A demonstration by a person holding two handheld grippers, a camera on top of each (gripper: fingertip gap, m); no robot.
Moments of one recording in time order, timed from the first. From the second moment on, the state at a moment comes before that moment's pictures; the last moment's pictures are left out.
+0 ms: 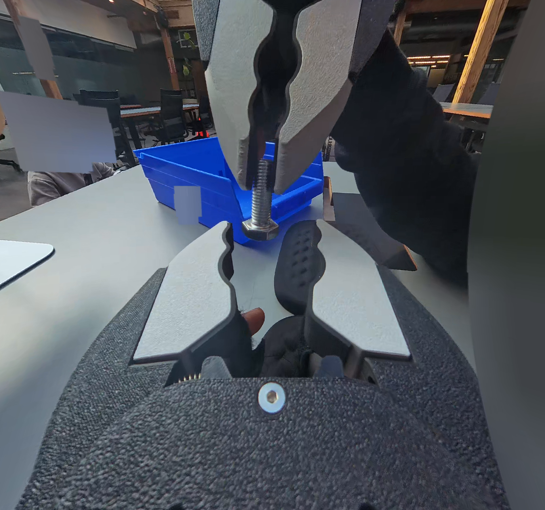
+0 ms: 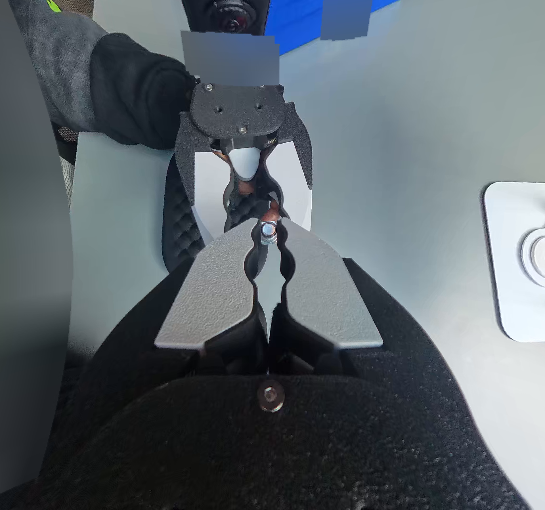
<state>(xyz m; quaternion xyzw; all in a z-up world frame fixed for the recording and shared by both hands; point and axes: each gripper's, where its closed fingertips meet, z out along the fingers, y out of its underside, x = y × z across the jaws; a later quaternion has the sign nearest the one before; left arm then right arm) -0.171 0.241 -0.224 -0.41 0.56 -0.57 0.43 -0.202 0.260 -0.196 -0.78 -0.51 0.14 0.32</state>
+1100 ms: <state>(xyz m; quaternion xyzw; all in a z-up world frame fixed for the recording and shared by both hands) -0.160 0.263 -0.235 -0.48 0.54 -0.51 0.46 -0.199 0.272 -0.207 -0.83 -0.46 0.14 0.30</state>
